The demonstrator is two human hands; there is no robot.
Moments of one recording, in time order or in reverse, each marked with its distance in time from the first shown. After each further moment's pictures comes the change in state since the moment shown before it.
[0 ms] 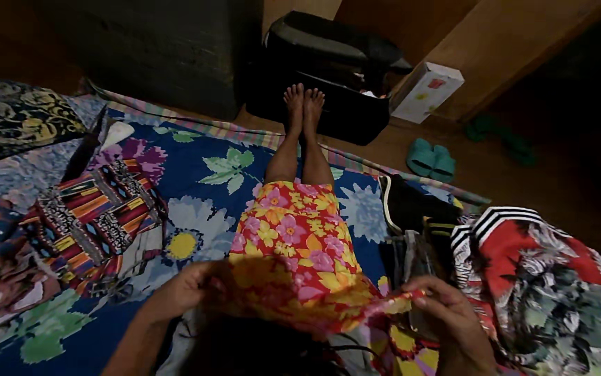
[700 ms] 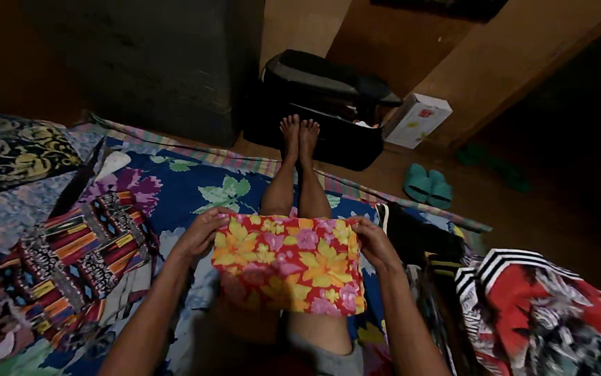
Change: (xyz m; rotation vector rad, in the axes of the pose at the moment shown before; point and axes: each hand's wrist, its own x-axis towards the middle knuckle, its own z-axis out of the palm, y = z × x) left_hand 0.125 -0.062 -0.098 -0.046 0.474 -0.333; right_hand 0.183 0.097 -0.022 0.229 0.217 0.288
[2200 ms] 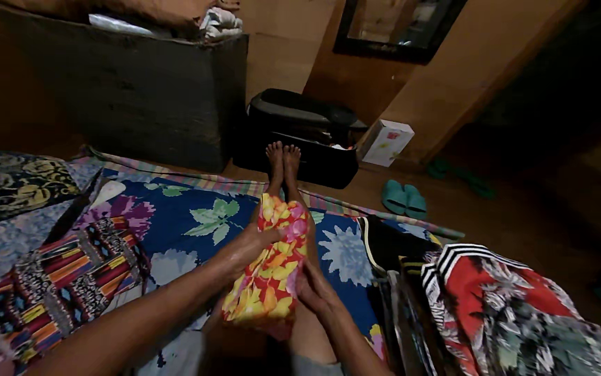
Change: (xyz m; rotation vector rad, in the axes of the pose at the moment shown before) left_hand -0.062 0.146 0.153 0.073 -0.121 -0.224; right_hand -0.071 0.025 0.104 0.505 -0.153 0.202
